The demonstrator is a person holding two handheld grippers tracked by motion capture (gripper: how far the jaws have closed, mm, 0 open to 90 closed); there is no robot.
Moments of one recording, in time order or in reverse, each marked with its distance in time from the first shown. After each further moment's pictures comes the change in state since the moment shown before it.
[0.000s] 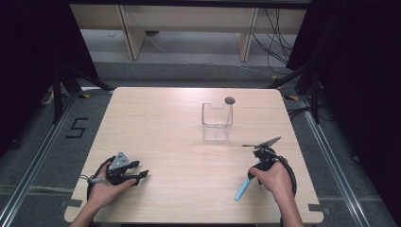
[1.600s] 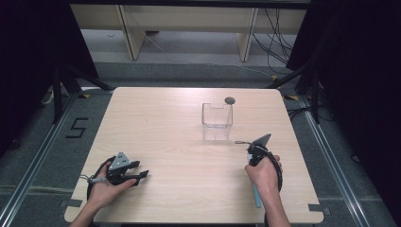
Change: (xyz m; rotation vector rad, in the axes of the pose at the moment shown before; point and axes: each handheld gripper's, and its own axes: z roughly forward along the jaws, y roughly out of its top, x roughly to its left) left arm 0.001 0.000 -0.001 0.014 -0.004 0.020; right arm 0.017 0.019 0.018 0.128 -0.106 0.180
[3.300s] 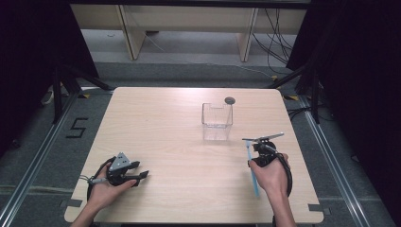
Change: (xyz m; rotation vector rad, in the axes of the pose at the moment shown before) left arm -0.003 0.000 0.000 -0.005 0.006 -0.014; right arm -0.010 -0.022 -0.041 -0.340 0.136 -0.150
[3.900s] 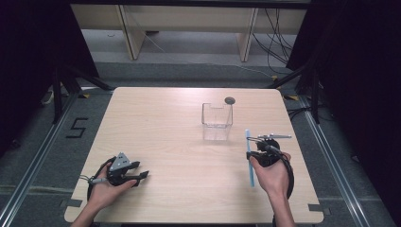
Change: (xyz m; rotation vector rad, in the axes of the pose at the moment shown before) left arm 0.000 0.000 0.000 0.004 0.003 0.005; right arm -0.002 -0.005 -0.011 -0.242 0.080 -0.041
